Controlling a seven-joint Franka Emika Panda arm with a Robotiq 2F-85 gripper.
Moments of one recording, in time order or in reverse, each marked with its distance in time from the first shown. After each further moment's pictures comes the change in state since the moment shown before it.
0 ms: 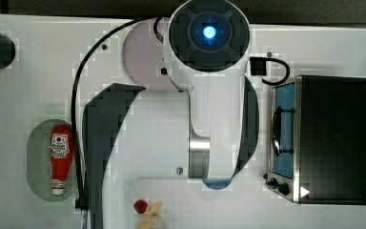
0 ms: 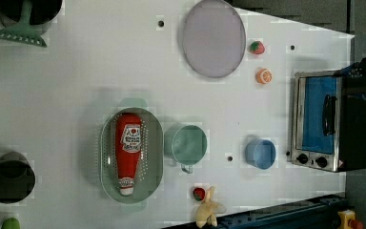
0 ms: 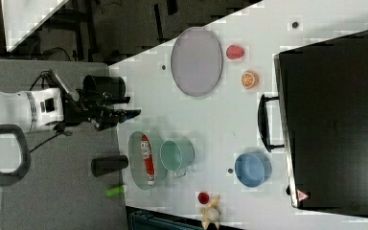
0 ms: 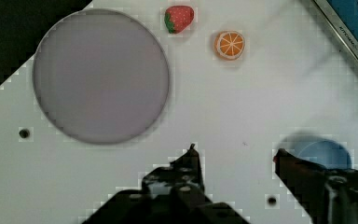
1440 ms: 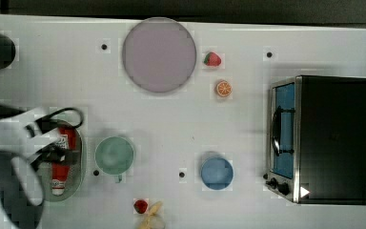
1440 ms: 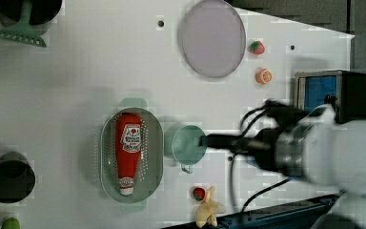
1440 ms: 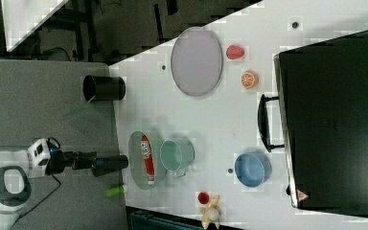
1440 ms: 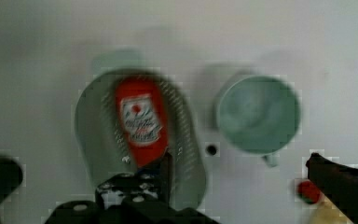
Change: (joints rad) arm -0.024 -0.035 0.642 -0.233 0.077 0.162 0.037
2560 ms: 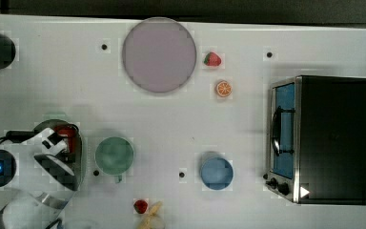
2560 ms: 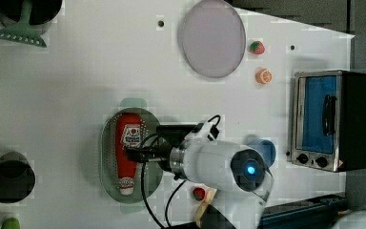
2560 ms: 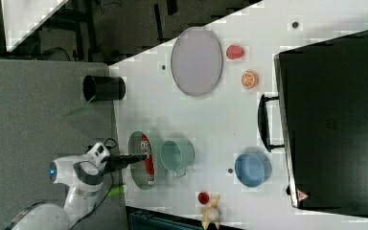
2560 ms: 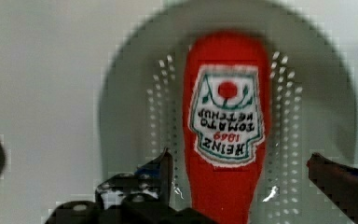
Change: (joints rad) arm 0.016 0.481 0.104 -0.199 -0.419 0.634 0.214
